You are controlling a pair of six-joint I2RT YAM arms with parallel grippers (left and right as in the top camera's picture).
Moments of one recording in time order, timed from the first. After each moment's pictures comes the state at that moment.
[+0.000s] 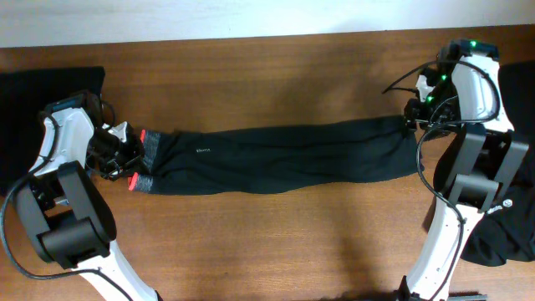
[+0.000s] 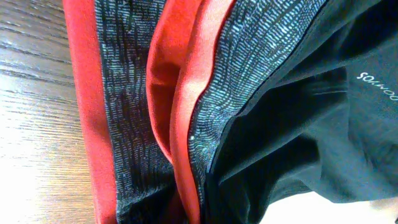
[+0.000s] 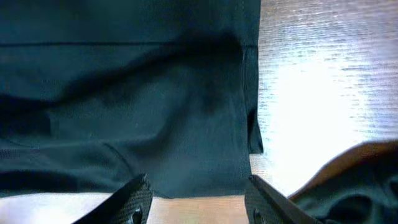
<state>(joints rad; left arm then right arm) 0.30 2.08 1.57 -1.23 0.27 -0.05 -0.27 2.37 2.11 -1.53 -0.10 -0.15</state>
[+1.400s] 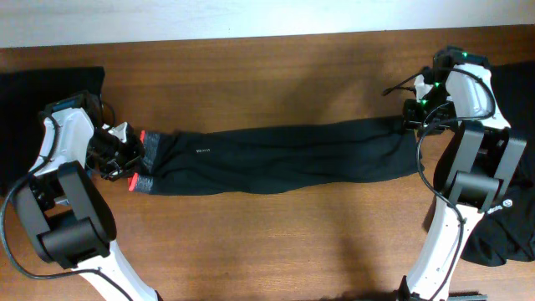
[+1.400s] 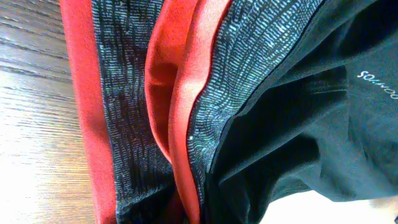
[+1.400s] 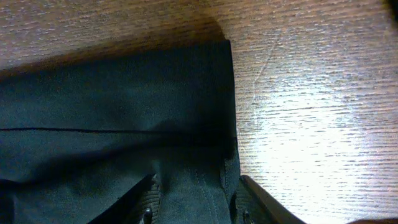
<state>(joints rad) 0.30 2.08 1.57 -1.24 0.27 -0.05 -0.28 2.37 2.00 -1.28 -0.08 -0.13</state>
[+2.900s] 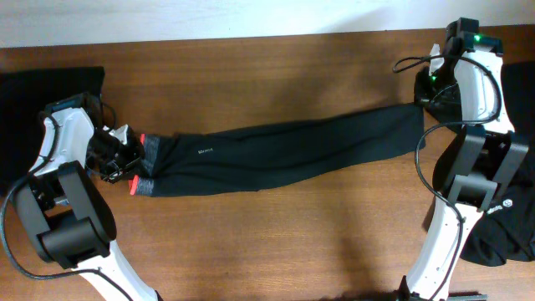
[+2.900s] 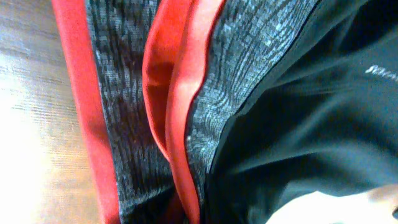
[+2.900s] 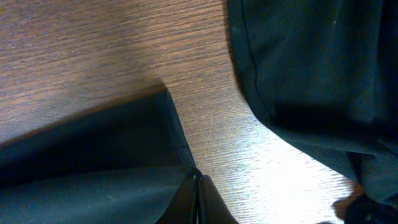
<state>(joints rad) 0.30 2.08 1.57 -1.28 0.27 -0.05 -0.28 2.39 2.21 -1.24 -0.02 -0.06</state>
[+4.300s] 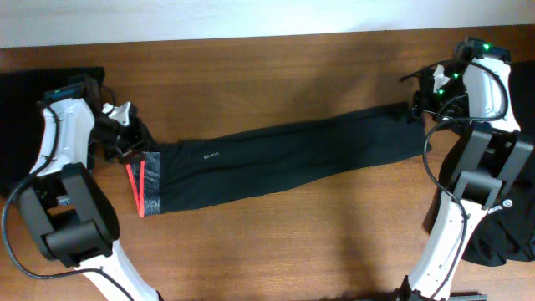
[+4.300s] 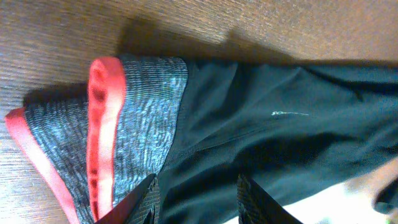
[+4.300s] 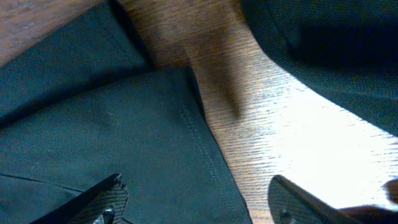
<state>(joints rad) 0.25 2.08 1.67 -1.23 0.38 -0.02 -0.36 2.46 2.21 -1.38 -0.14 -0.06</state>
